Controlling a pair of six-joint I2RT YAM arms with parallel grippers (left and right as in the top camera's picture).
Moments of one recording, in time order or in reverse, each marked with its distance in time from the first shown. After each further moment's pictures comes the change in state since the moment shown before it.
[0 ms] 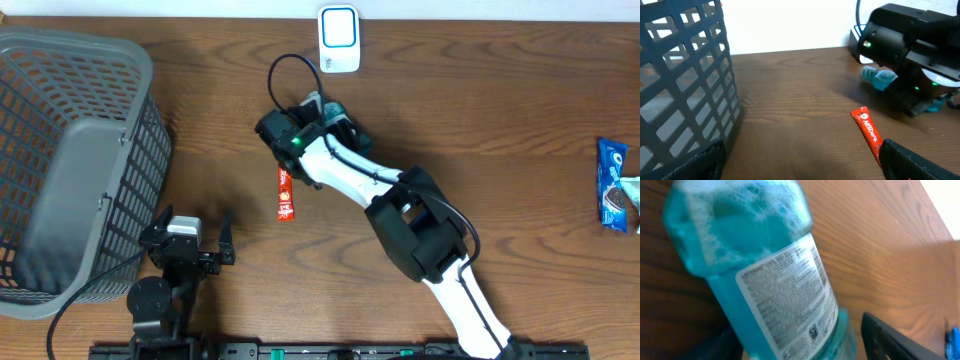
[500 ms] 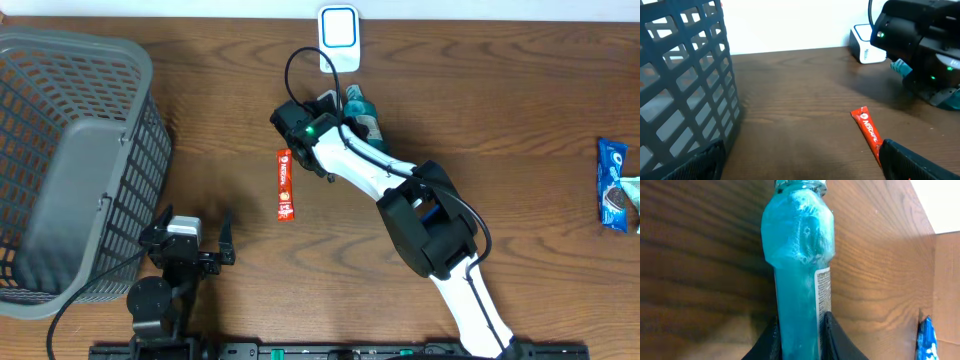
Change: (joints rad) left arm 0.000 0.000 0.000 0.000 0.000 0.000; right arm -0.051 -0.026 0.007 -0.092 0.007 -0.042
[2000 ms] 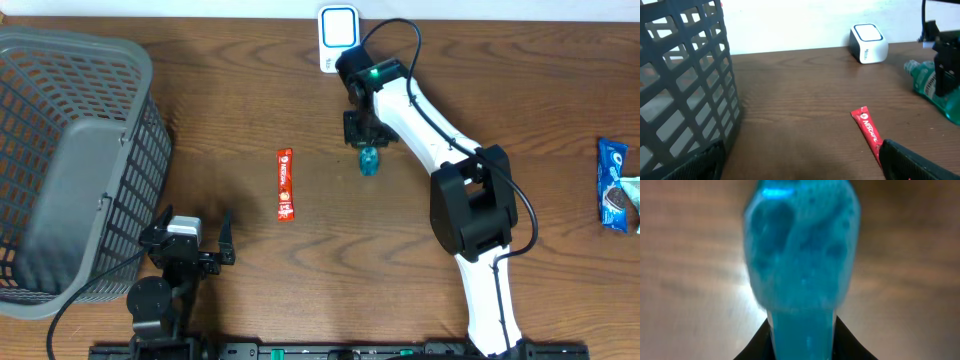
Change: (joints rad) left arm 0.000 0.000 0.000 0.000 0.000 0.000; right arm -0.256 -0.038 0.159 -0.296 -0.813 0.154
